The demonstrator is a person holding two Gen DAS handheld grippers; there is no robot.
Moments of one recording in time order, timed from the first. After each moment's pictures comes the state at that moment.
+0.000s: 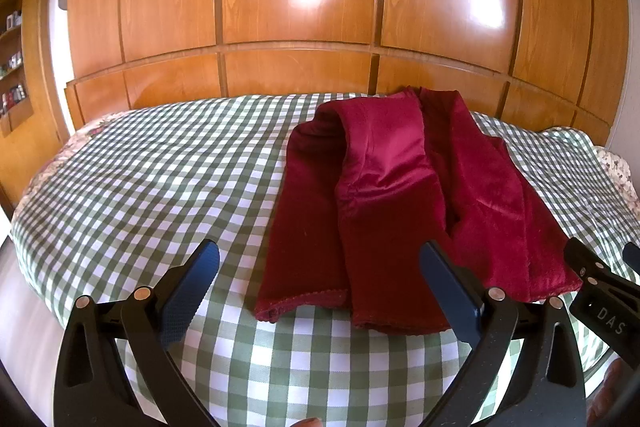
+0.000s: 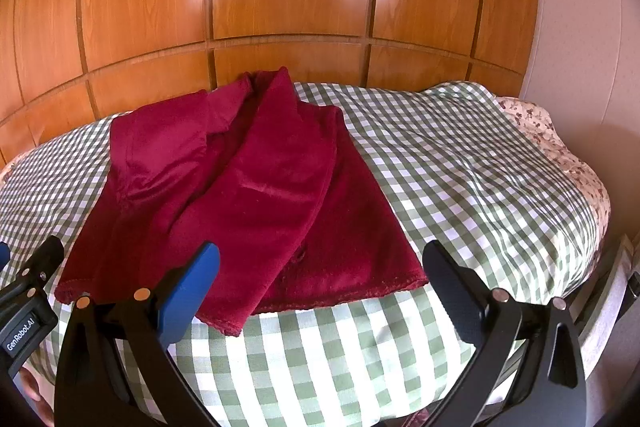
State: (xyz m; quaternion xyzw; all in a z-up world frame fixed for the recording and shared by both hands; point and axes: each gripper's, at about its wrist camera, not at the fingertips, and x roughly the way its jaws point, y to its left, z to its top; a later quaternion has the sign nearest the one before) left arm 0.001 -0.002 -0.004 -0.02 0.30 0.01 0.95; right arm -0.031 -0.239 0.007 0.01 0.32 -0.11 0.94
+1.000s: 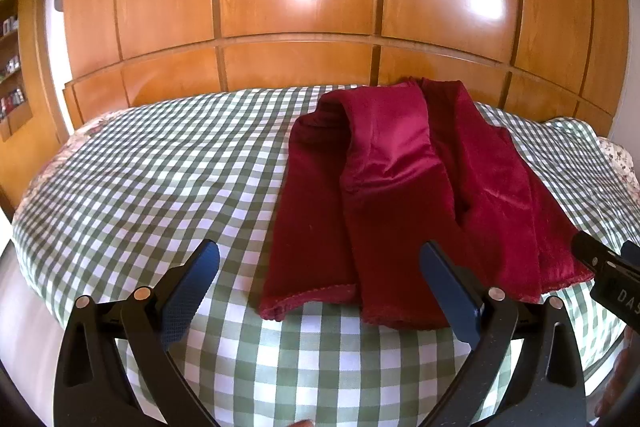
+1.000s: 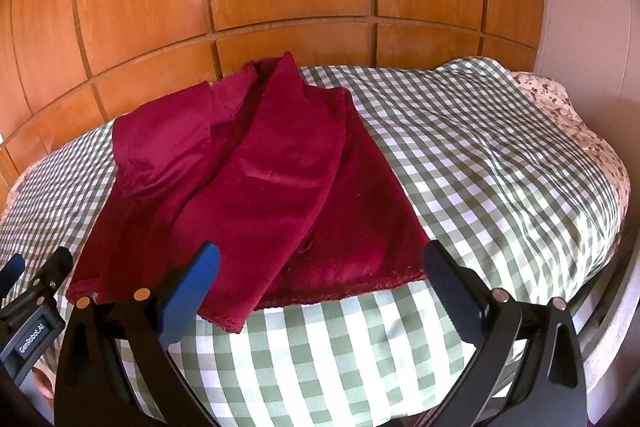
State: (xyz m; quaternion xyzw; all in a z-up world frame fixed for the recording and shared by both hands) left arm 0.004 -0.002 -0.013 -0.01 0.31 0.01 0.95; right arm -0.022 -0.255 -0.002 0.05 0.34 -0.08 0.93
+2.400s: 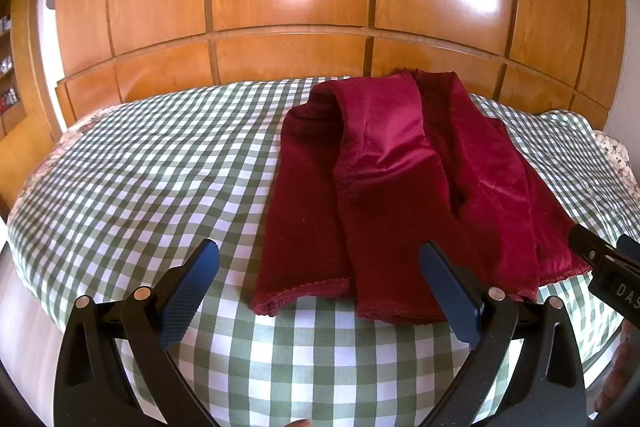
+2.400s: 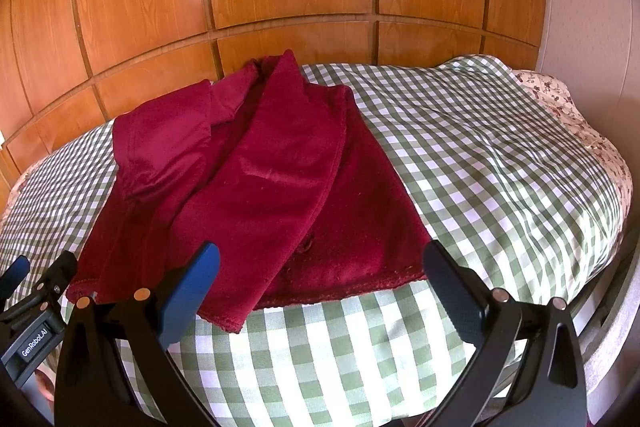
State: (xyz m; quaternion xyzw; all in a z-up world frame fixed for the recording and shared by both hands) left arm 0.008 -0.005 -0.015 0.00 0.33 0.00 0.95; right arm -0.020 -0.253 -0.001 0.05 0.34 -0.08 0.93
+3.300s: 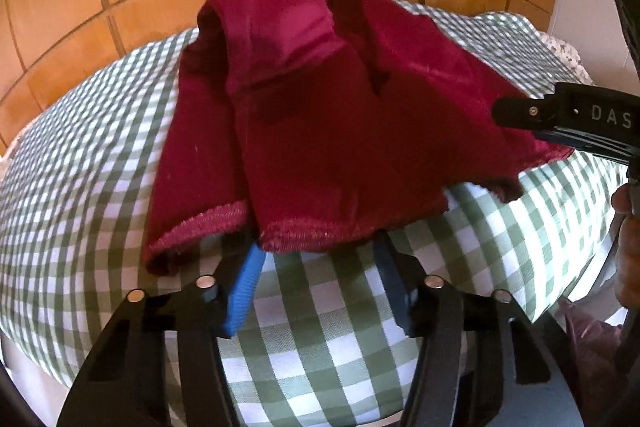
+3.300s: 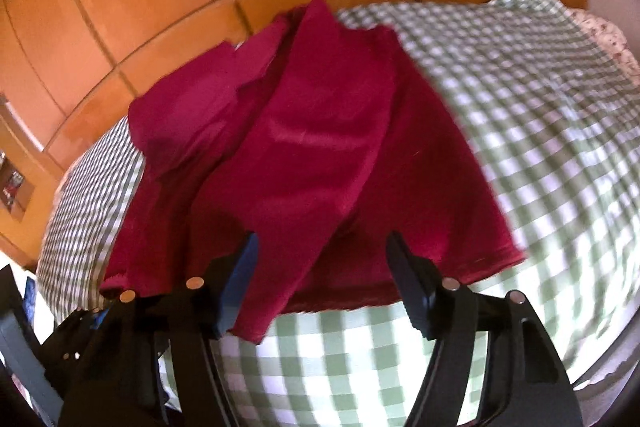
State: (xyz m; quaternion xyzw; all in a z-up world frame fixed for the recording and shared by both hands) left arm 0.015 -0.045 -0.072 0.07 0.42 -0.14 0.89; right arm 0.023 -0.264 -0.036 0.13 0.43 0.04 0.89
